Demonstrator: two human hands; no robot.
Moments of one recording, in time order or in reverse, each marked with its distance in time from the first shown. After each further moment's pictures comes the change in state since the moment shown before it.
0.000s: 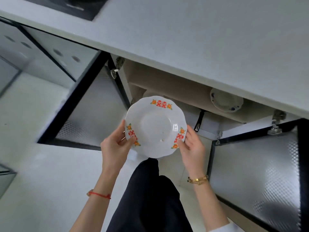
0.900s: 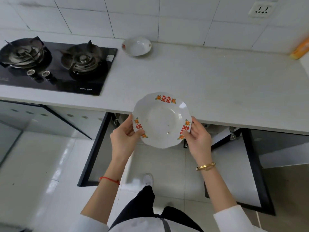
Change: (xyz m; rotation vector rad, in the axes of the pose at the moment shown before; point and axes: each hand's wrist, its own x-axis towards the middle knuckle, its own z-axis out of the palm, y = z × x) left_hand 0.010 0.237 -0.058 -0.102 -0.232 0.197; right_hand -0.015 -0.226 -0.047 0.066 0.216 -0.157
